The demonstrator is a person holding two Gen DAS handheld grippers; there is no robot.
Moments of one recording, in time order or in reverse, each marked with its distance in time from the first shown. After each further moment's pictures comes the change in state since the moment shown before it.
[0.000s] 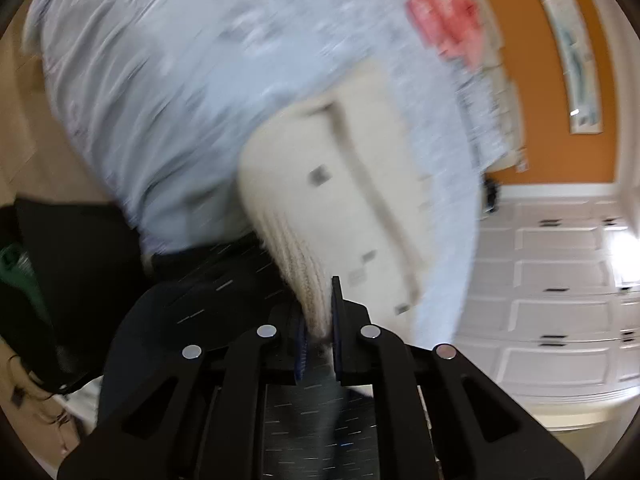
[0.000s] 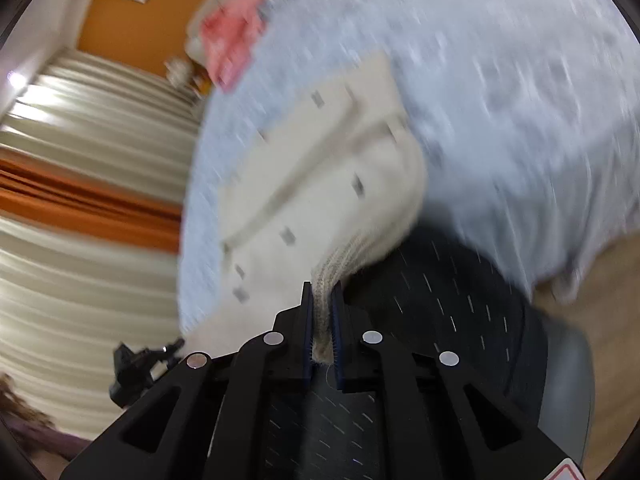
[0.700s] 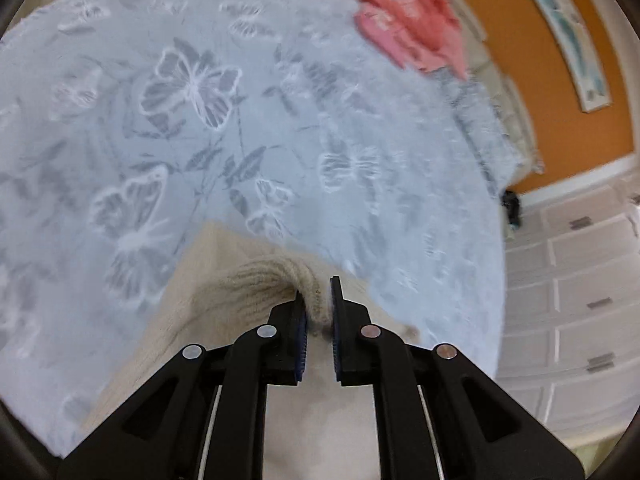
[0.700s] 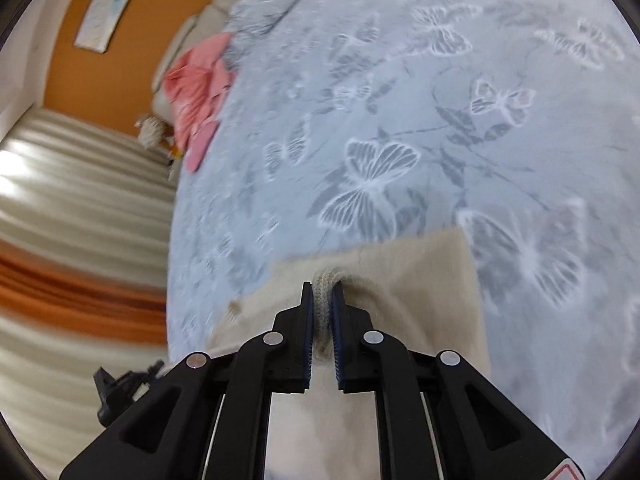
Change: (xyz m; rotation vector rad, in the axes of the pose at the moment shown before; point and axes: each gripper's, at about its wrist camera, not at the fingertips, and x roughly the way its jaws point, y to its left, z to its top) left arm 0.239 -0.161 0.242 0.181 -0.115 0.164; right arm 0.213 -0.019 0.279 0.132 -0.091 -0.049
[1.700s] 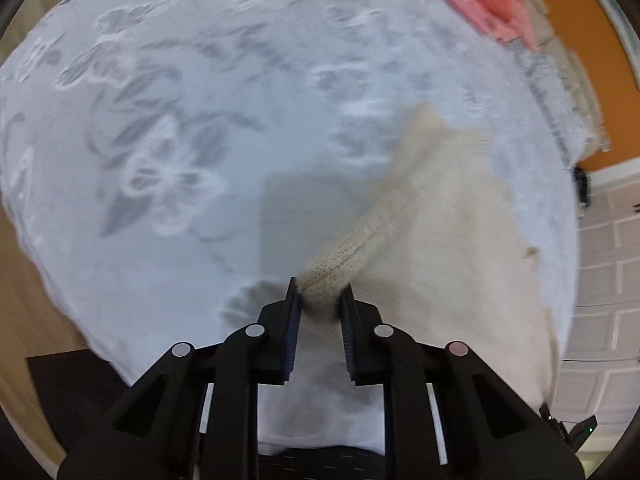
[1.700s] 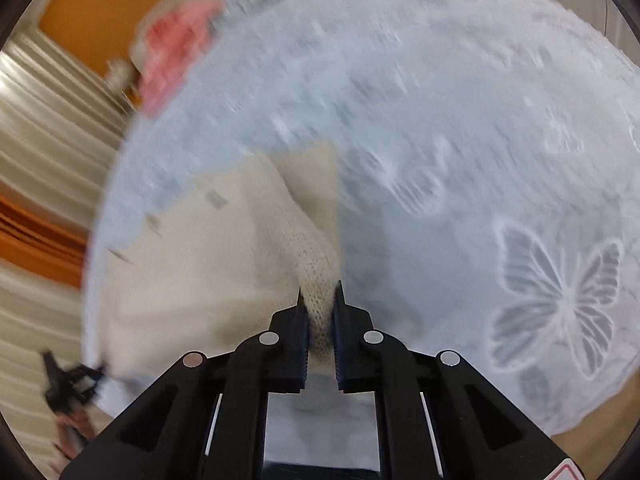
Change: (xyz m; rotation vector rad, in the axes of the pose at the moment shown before) left arm -0.058 0.136 -0.099 -0.001 0.095 0.287; right arm -0.070 -0.061 -0.103 -0.247 0.066 -0.329
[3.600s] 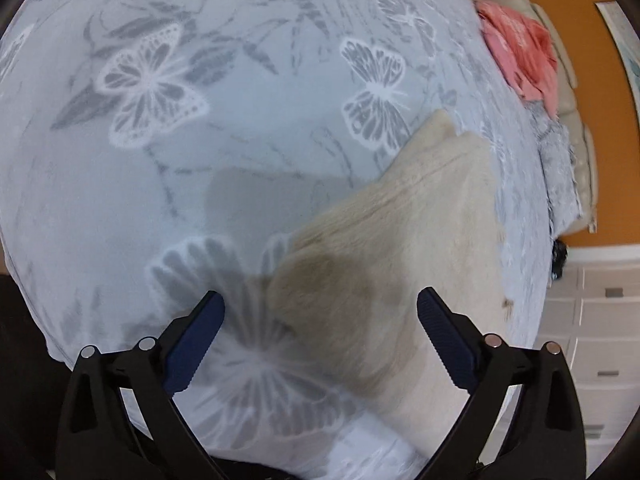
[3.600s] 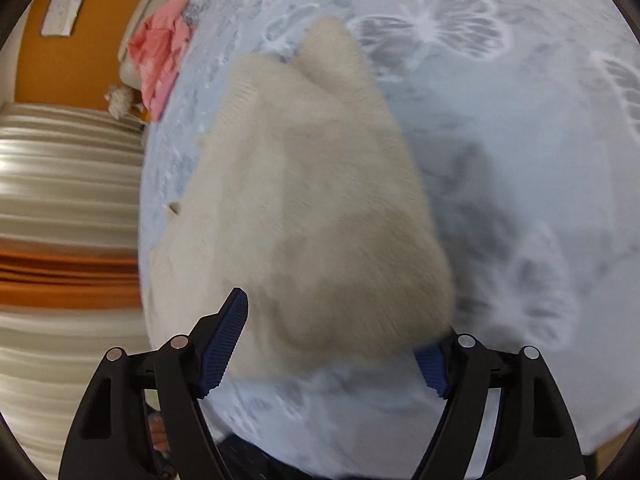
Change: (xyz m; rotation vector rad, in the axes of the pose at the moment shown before) left arm 0.028 -0.005 -0.018 -0.286 -0.042 -0.152; right arm 0.062 0.017 -0.034 0.290 0.075 0.303
